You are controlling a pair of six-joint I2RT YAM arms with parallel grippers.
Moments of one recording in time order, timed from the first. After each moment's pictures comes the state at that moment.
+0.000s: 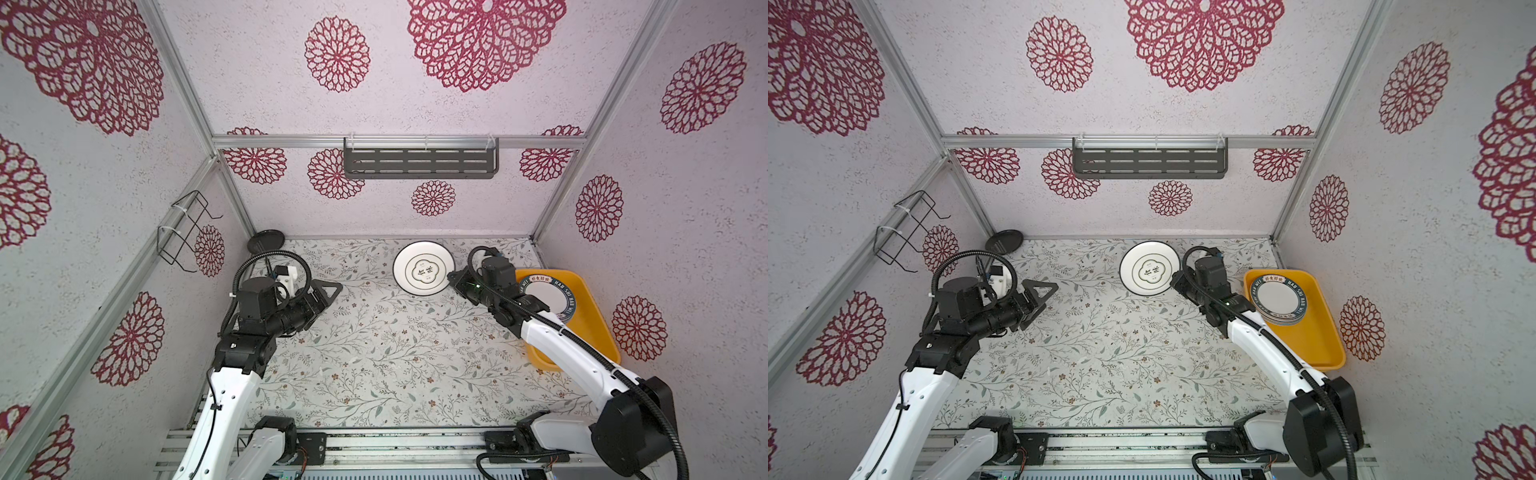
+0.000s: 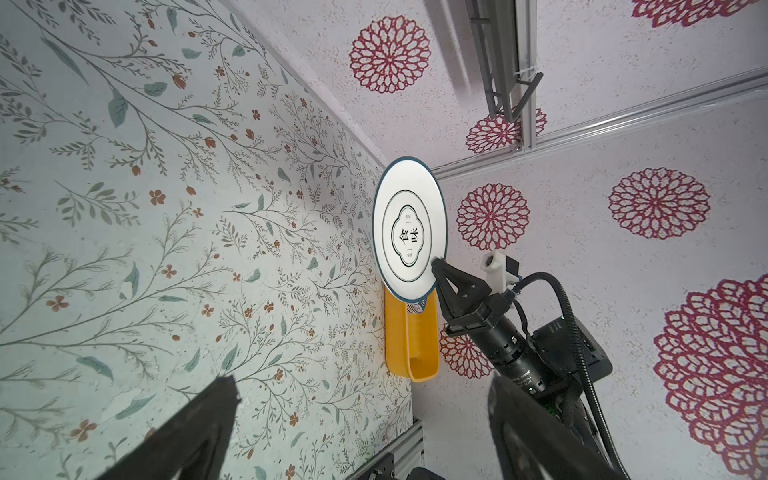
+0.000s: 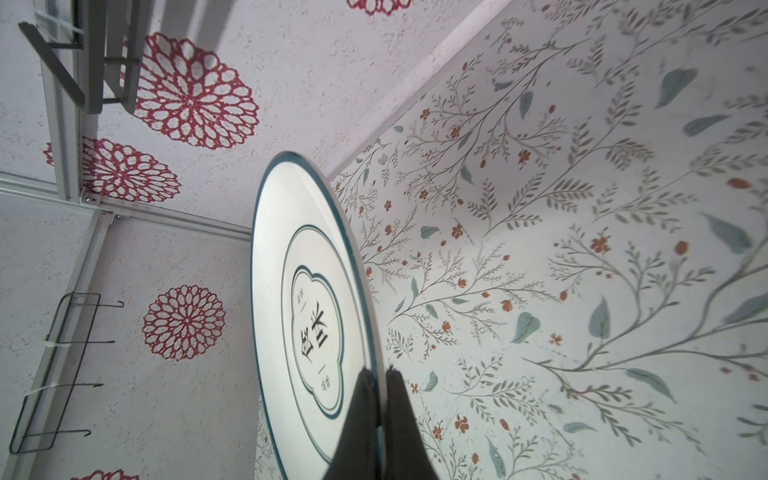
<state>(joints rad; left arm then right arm) -0.10 0.91 0.94 -0.51 0.59 -0.88 0.39 1.27 1.00 -0.22 -0.08 0.94</state>
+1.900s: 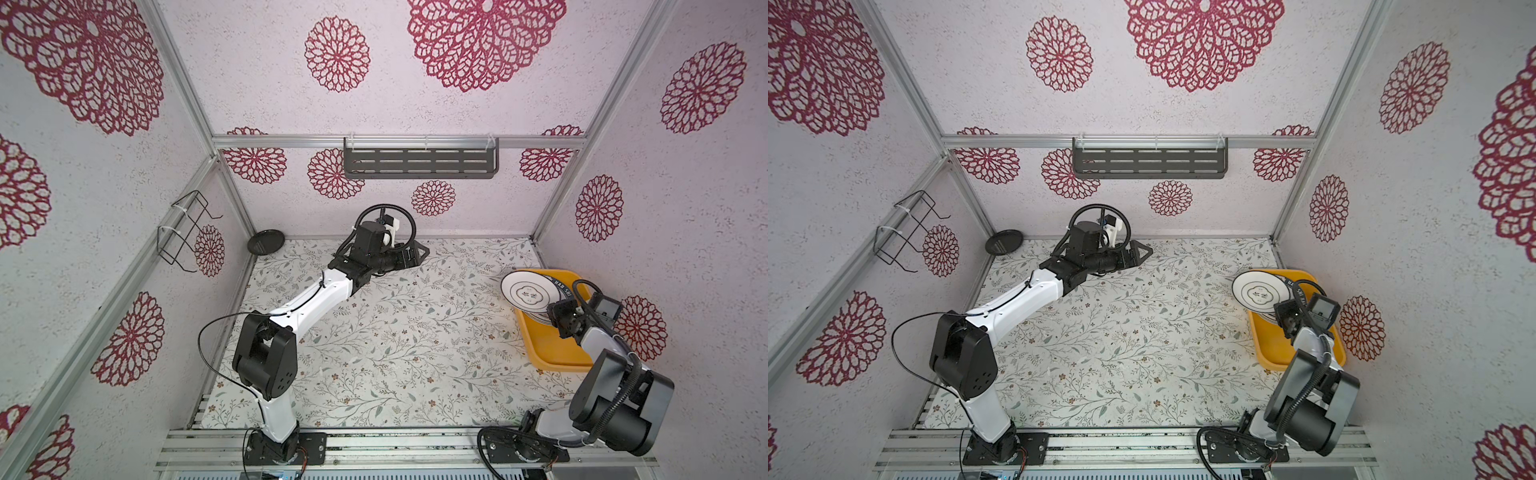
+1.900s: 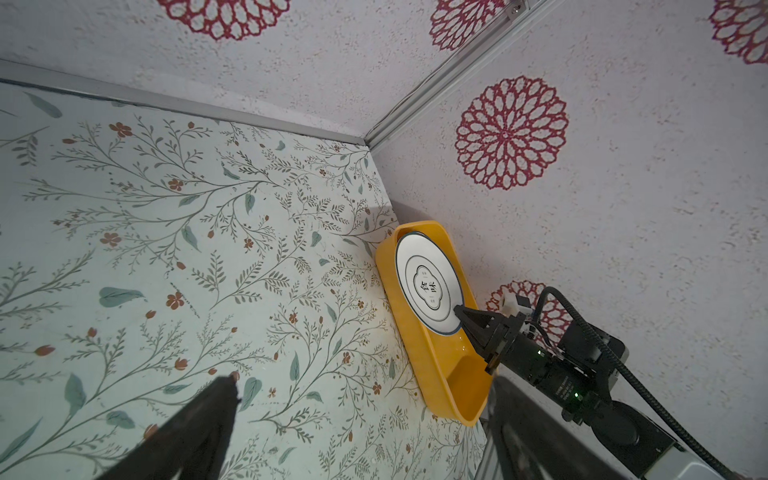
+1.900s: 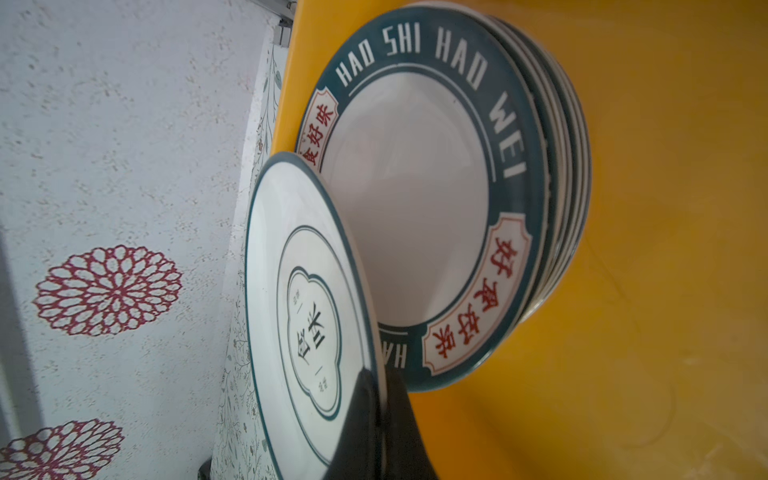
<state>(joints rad) -0.55 1.82 1.55 -0.16 0.38 -0.67 -0.54 1.40 0.74 -0.09 -0.39 0.83</state>
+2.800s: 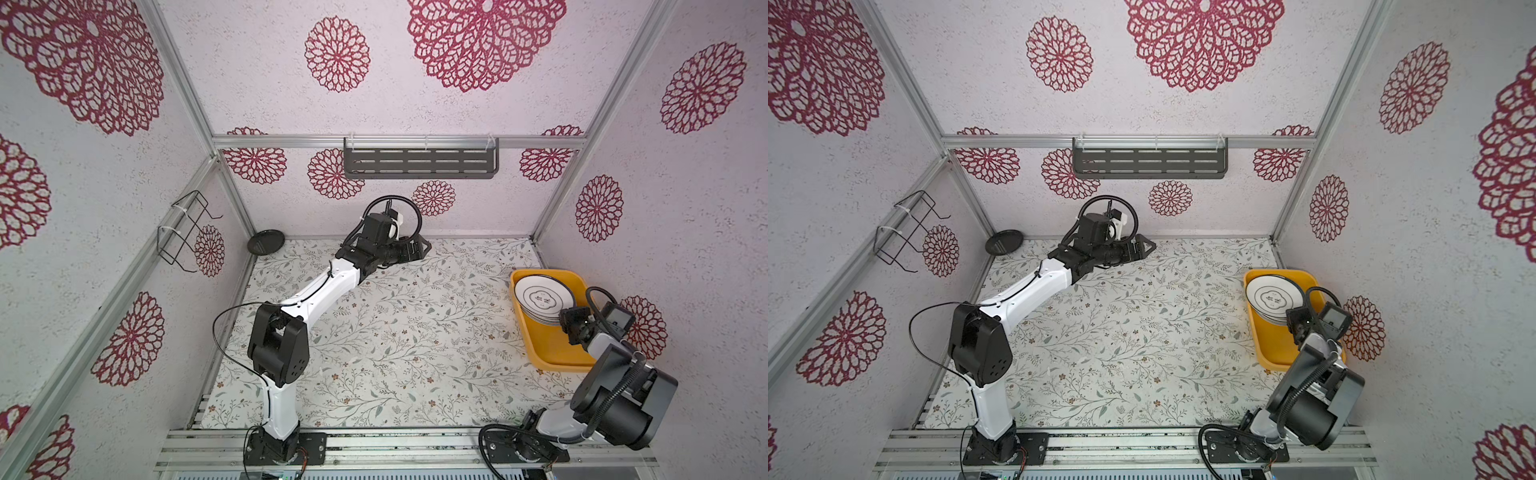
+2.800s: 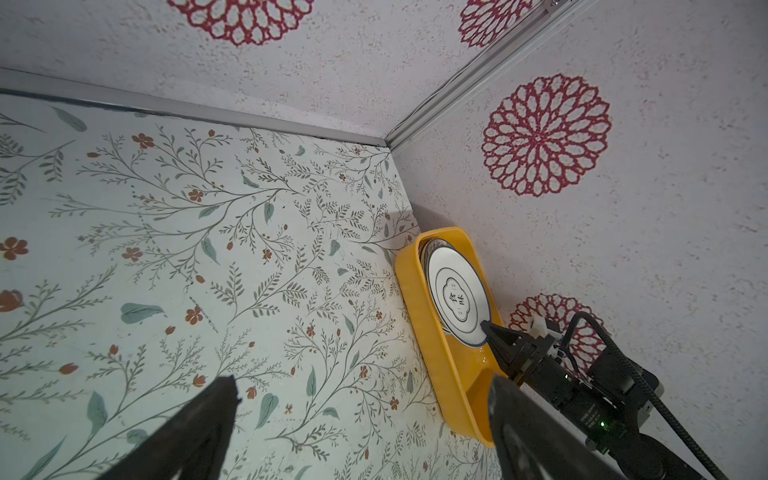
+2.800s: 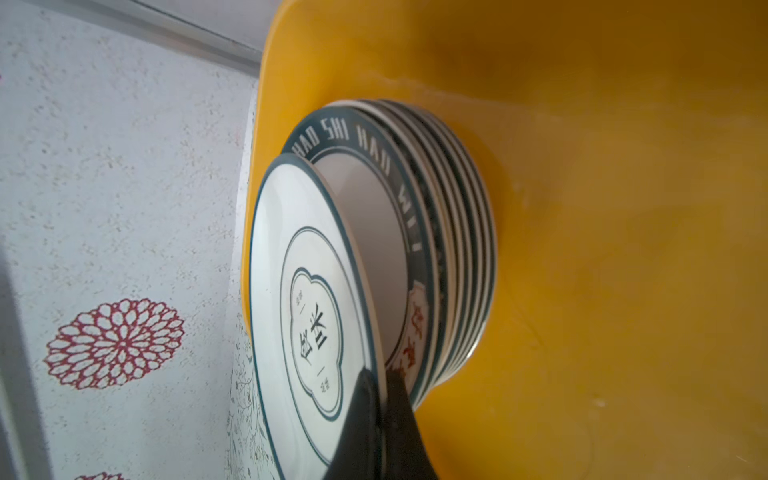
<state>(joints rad) -0.54 1.93 1.73 -0.28 0.35 -0.64 -0.66 1.44 0.72 -0.01 -0.41 0.85</state>
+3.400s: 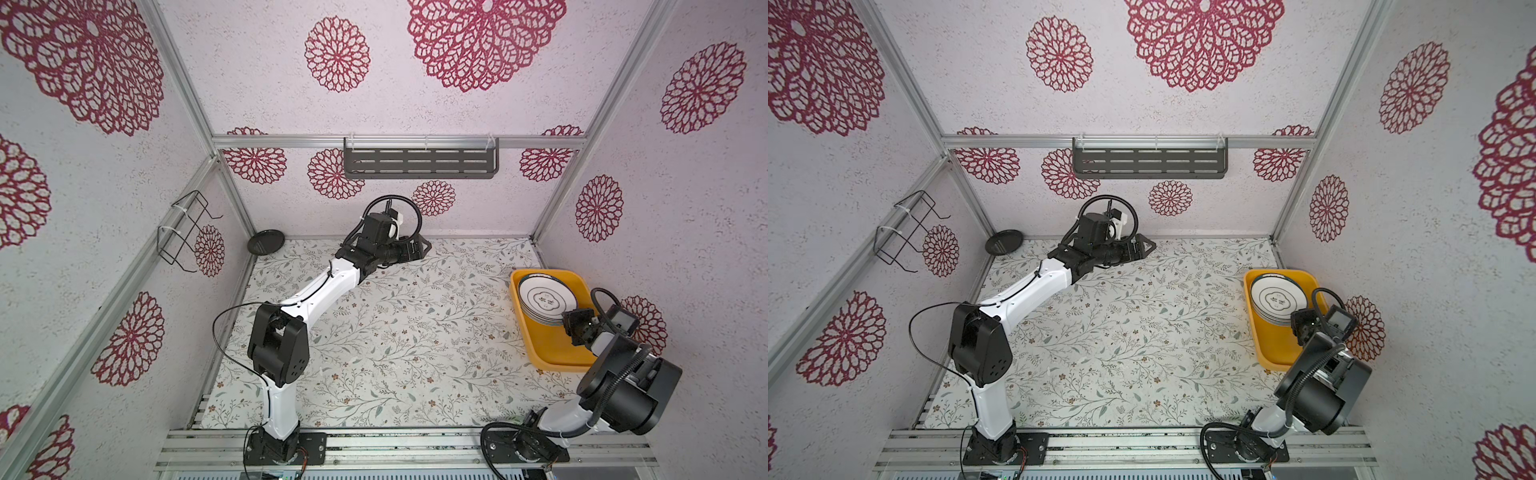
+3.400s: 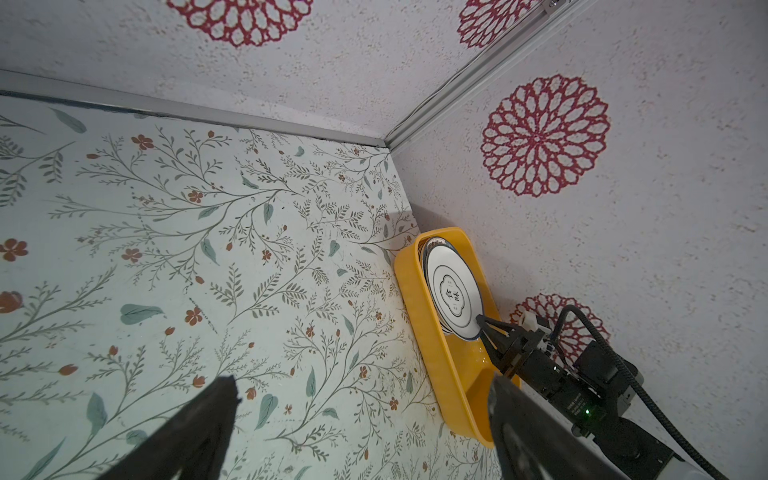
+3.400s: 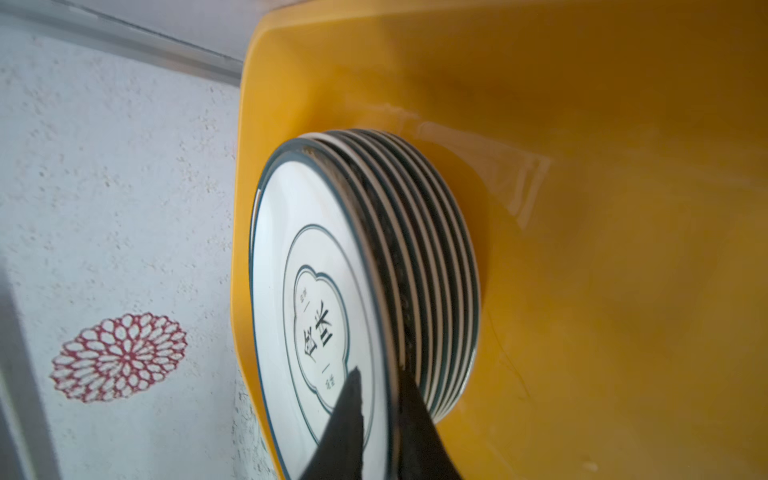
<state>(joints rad) -0.54 1.93 1.73 -0.28 0.35 -0.64 -0.69 1.54 0.74 0.06 -0.46 0.84</state>
